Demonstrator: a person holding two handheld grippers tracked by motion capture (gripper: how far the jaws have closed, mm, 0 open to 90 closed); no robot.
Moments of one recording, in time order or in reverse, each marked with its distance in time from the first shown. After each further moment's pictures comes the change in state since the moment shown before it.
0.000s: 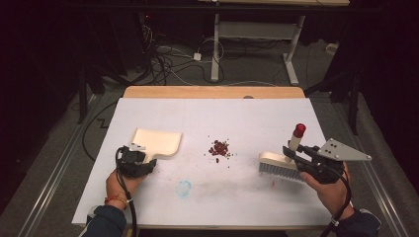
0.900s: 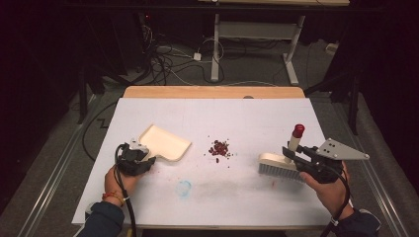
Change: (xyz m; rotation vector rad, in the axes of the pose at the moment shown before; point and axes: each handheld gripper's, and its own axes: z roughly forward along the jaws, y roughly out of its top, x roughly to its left) left arm 0.000 0.006 -0.008 0.001 -0.044 0.094; right arm -0.002 -0.002 0.002 0.020 0.000 0.009
